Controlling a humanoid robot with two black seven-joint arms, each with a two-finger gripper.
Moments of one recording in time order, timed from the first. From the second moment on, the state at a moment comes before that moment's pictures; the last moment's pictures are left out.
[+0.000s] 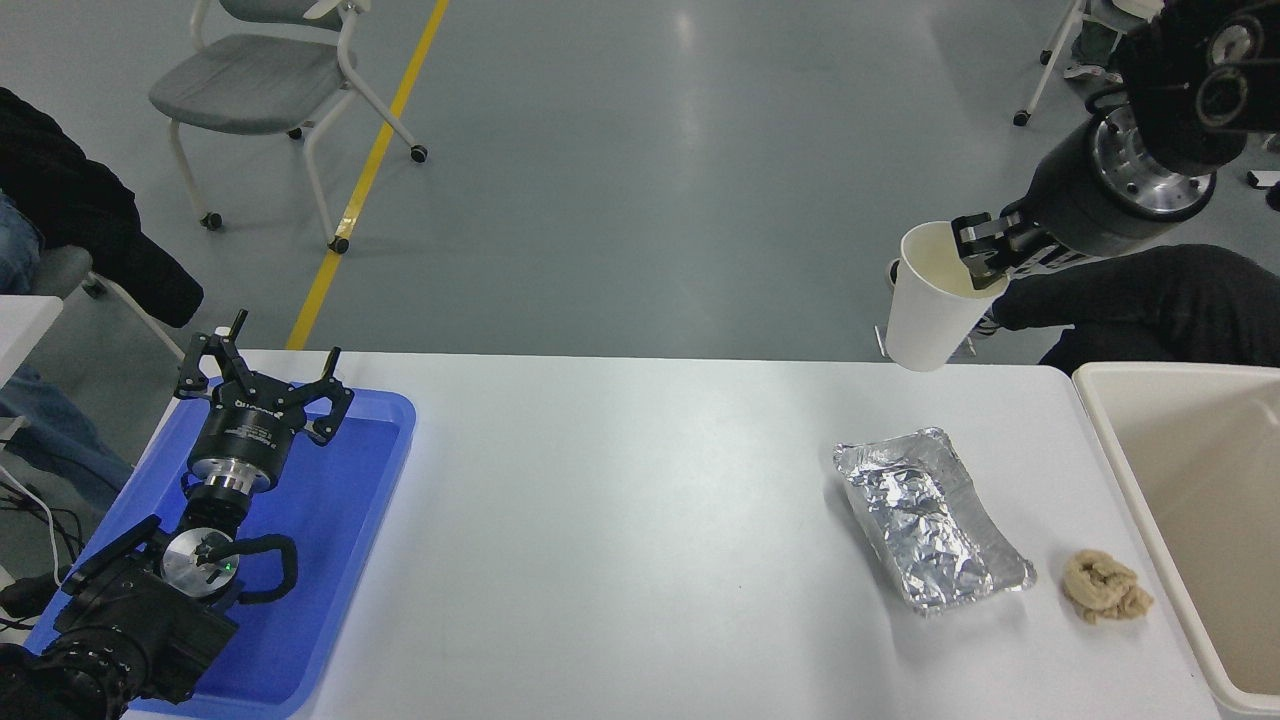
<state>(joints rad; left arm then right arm) -0.63 0.20 -0.89 -0.20 -0.21 -0.79 -0.32 2.39 -0.42 -1.26 1.41 -0.32 0.61 -0.05</state>
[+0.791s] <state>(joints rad) -0.63 0.20 -0.89 -0.20 -0.21 -0.79 -0.32 2.37 -0.82 -1.44 1.26 -0.71 0.64 -0.06</state>
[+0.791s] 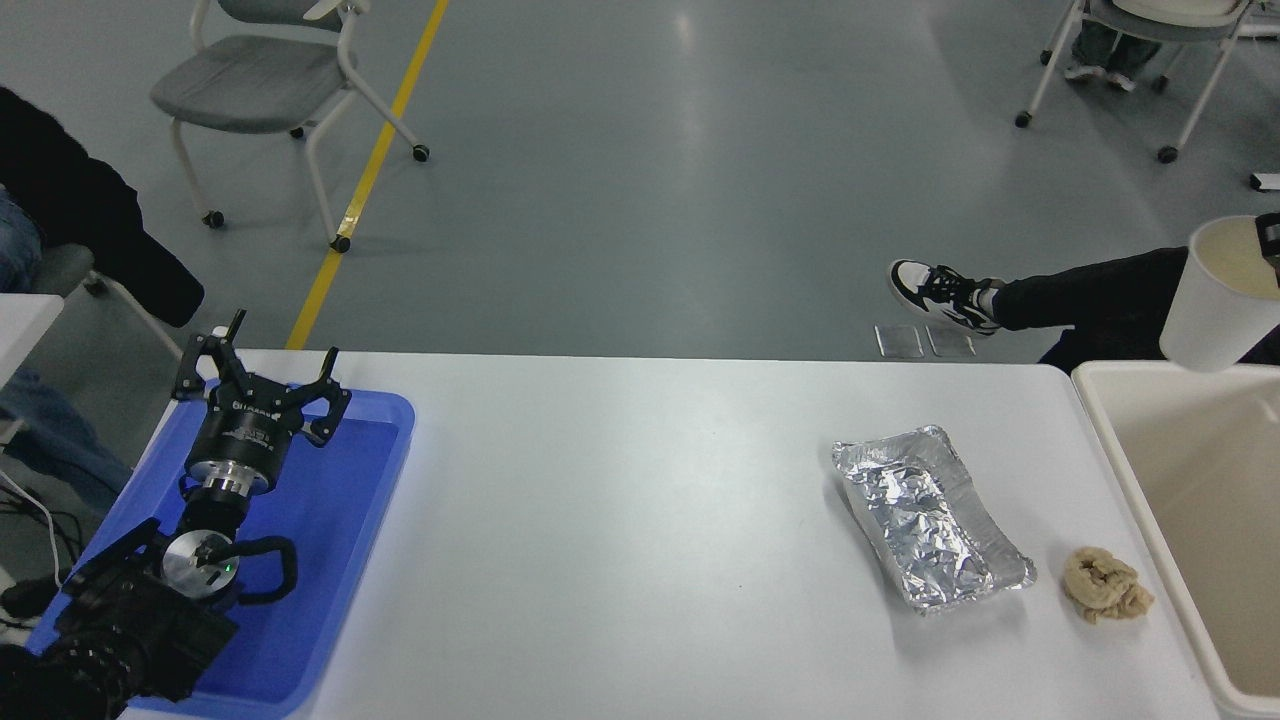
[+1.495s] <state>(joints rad) -0.63 0.20 -0.89 -0.20 -0.21 -0.79 -0.33 1.29 -0.97 -0.69 0.60 -0.80 0.32 -0.05</state>
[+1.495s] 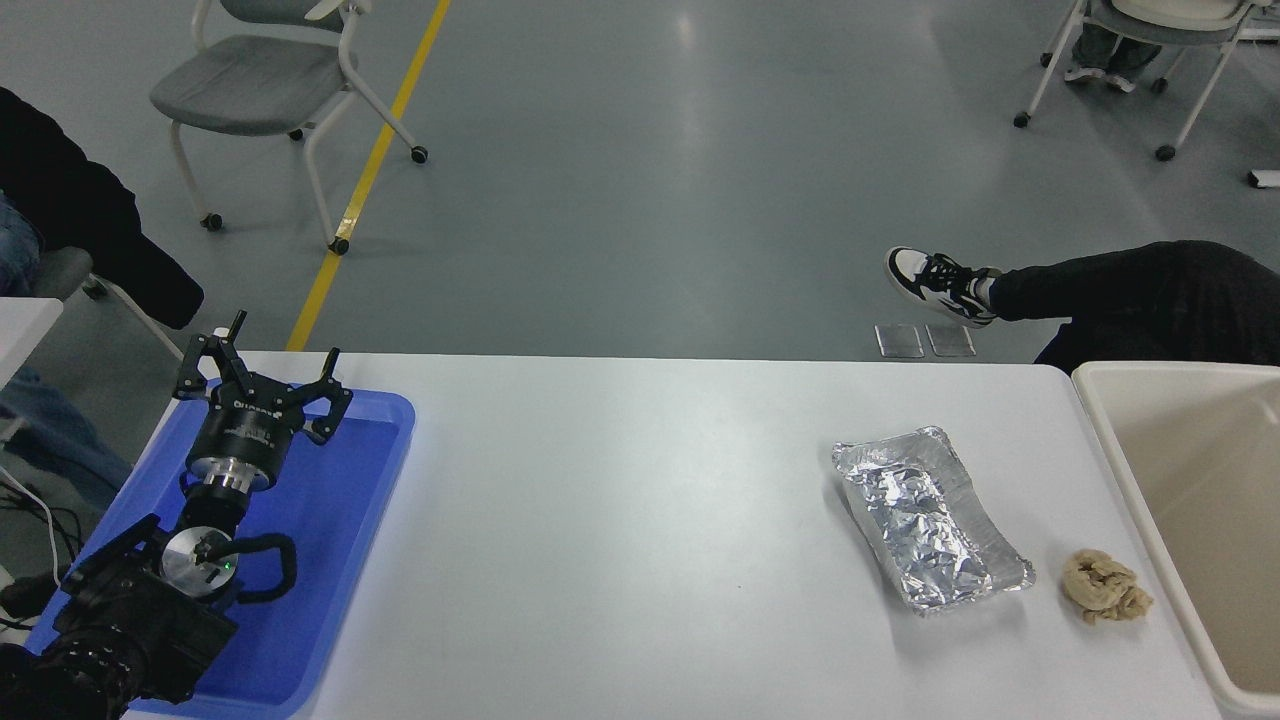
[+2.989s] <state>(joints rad) -0.63 0.20 -0.89 -0.20 -0.21 -0.79 -0.32 0.63 -0.56 -0.16 0.11 -0.38 0.14 -0.01</state>
